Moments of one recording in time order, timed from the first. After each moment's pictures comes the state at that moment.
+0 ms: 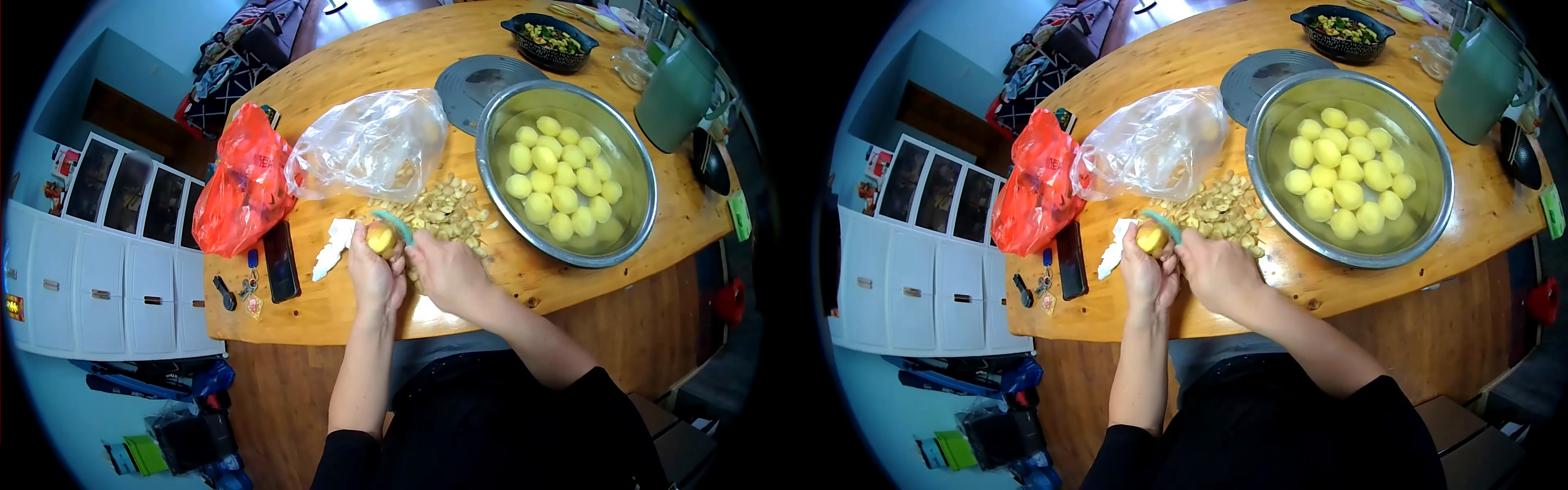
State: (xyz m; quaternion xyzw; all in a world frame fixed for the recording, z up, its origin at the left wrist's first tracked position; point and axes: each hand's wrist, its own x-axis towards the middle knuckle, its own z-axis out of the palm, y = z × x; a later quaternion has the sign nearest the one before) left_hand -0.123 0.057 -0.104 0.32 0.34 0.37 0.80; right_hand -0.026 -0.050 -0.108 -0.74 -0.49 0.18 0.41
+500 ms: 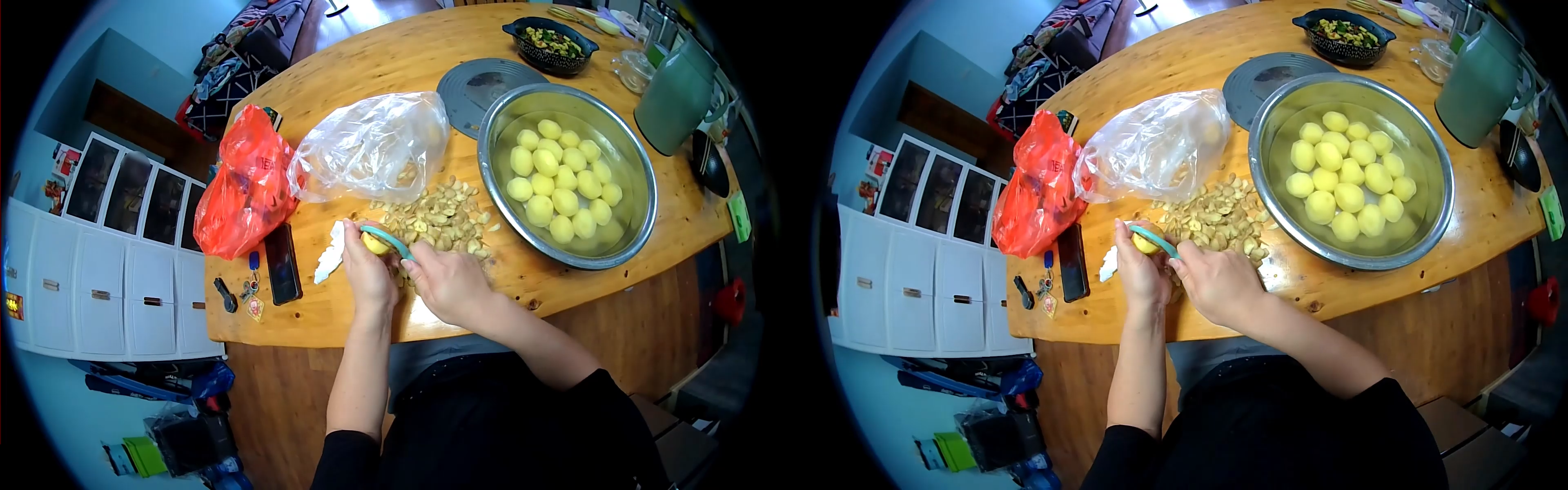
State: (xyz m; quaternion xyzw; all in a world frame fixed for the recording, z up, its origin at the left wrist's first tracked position) left_hand -0.116 0.060 -0.095 0.41 0.39 0.42 0.71; right_hand -0.035 -0.058 -0.098 -0.70 -0.54 0.12 0.44
